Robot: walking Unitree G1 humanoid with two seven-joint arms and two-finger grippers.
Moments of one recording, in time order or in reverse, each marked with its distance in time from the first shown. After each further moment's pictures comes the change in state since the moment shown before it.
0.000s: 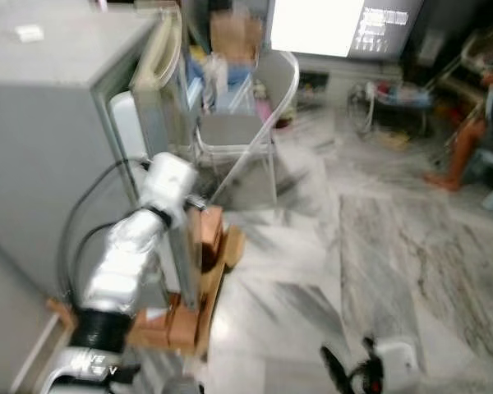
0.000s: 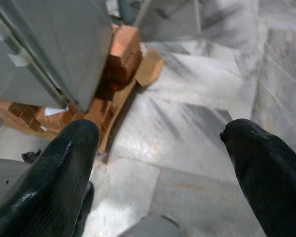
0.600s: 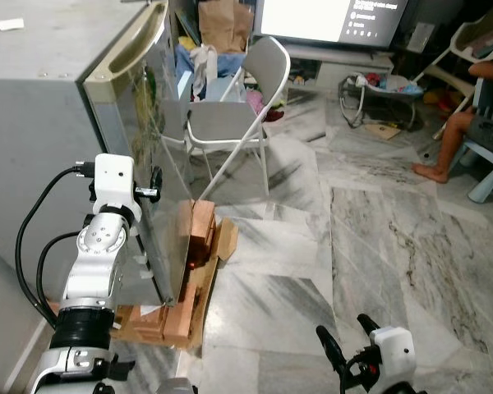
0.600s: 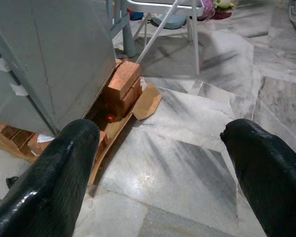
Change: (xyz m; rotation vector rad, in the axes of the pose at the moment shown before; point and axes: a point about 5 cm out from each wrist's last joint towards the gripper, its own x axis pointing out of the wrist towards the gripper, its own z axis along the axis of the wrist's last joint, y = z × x) left arm -0.003 0.026 -0.020 -0.029 0.102 0.228; right arm 0.015 -0.008 0.027 -0.080 -0.143 0.022
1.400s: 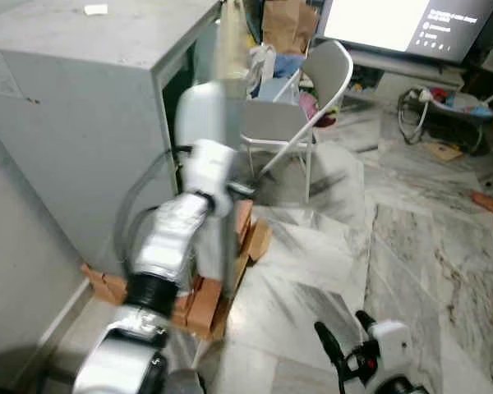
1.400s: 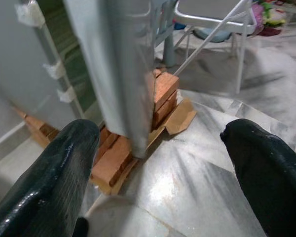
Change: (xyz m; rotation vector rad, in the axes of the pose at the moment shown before) left arm 0.018 -0.152 0.075 -0.134 -0.188 -0.734; right arm 0.011 0.003 0.007 0.022 -0.026 0.015
